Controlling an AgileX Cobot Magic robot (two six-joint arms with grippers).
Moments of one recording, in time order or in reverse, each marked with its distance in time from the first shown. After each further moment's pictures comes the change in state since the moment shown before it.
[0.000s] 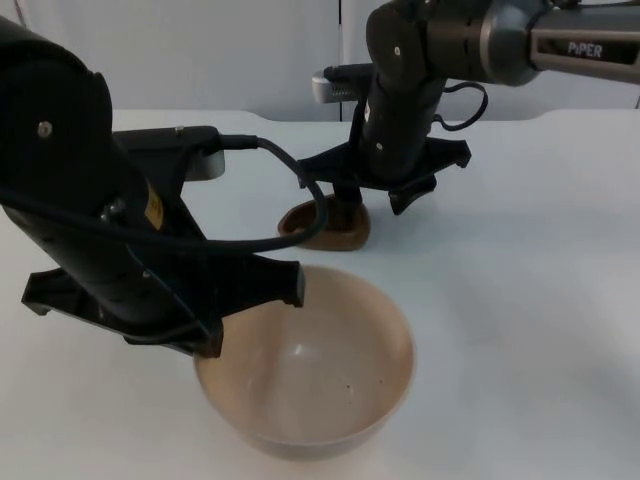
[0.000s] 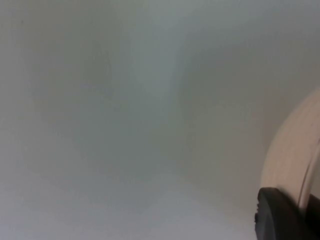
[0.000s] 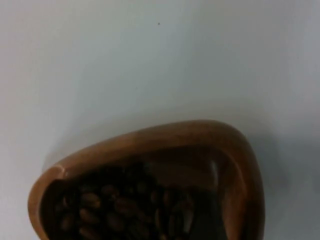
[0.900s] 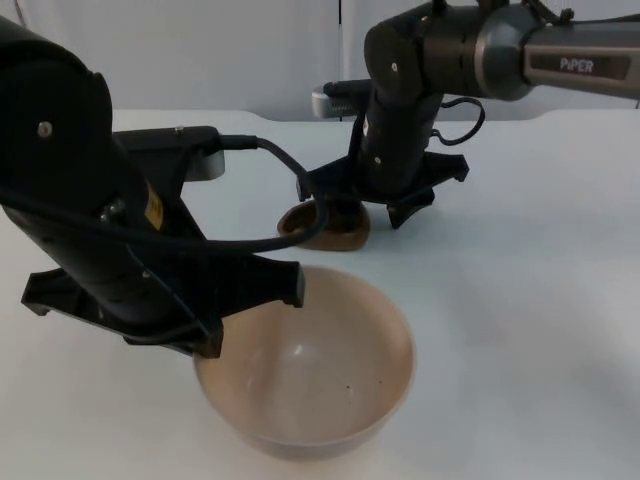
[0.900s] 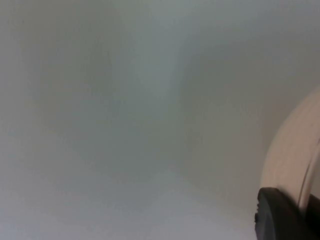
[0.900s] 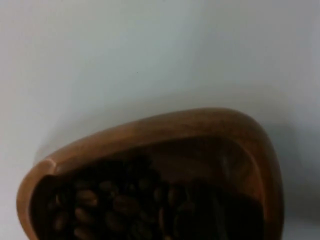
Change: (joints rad) right arm 0.000 0.027 0.000 0.018 -0.005 0.000; left arm 0.000 0.000 0.000 0.002 0.002 0.000
